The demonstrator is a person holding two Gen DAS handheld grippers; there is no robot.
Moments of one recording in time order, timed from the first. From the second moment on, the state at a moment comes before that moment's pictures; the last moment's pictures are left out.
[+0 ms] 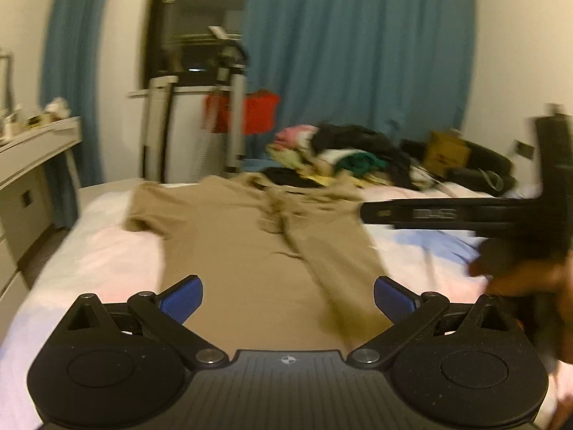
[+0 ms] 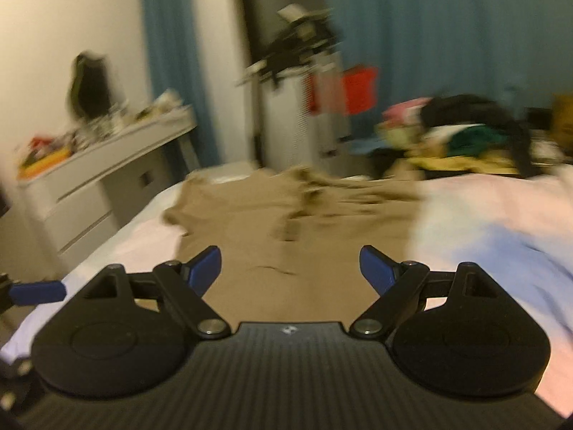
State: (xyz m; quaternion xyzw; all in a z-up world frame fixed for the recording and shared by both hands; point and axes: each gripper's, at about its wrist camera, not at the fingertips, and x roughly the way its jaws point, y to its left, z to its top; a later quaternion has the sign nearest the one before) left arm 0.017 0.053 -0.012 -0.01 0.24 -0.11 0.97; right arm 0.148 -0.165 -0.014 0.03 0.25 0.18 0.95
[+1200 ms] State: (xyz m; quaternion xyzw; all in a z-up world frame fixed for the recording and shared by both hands) left arm 0.057 0.169 -0.043 -0.26 0.17 -0.06 0.95; right arm 0.327 -0.118 -0.007 0.11 0.10 0.12 0.98
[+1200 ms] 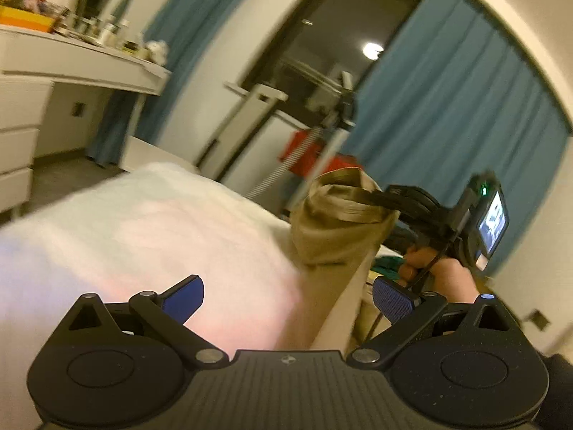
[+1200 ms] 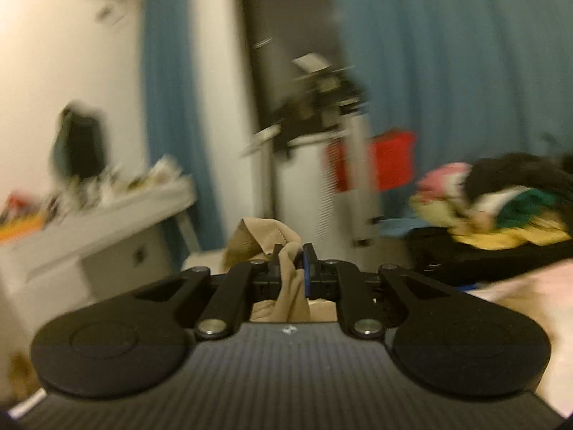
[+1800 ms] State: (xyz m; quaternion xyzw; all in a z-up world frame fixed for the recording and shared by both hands) left arm 0.088 0.078 -0.074 -0.14 0.26 -0.08 0.95; right arm 0.334 -0.239 -0.081 0.23 0.24 0.11 0.94
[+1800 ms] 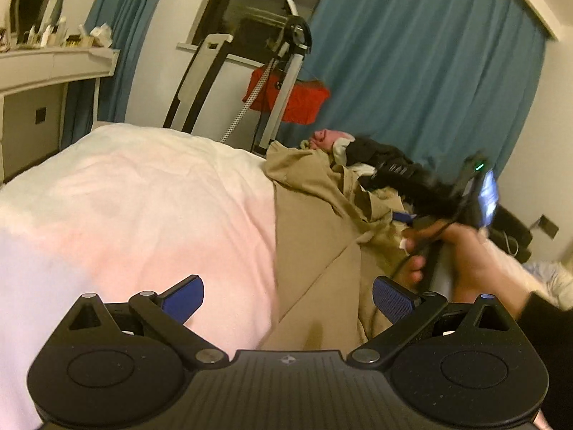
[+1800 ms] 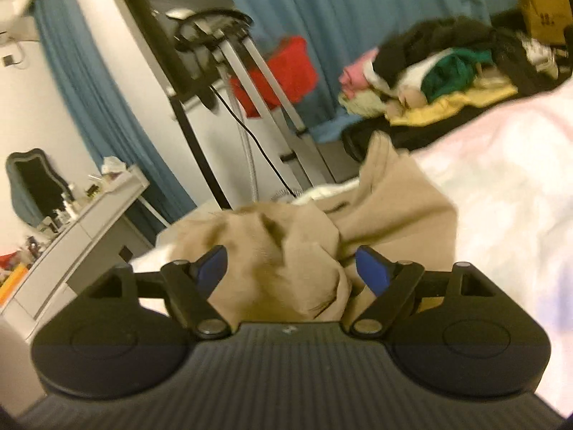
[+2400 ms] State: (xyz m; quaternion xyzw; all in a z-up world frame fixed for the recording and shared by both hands) left arm 0.020 0.077 -0.045 -0.12 0.32 -0.09 0.93; right arm 0.038 -0.257 0.004 0.19 0.25 0.11 0.94
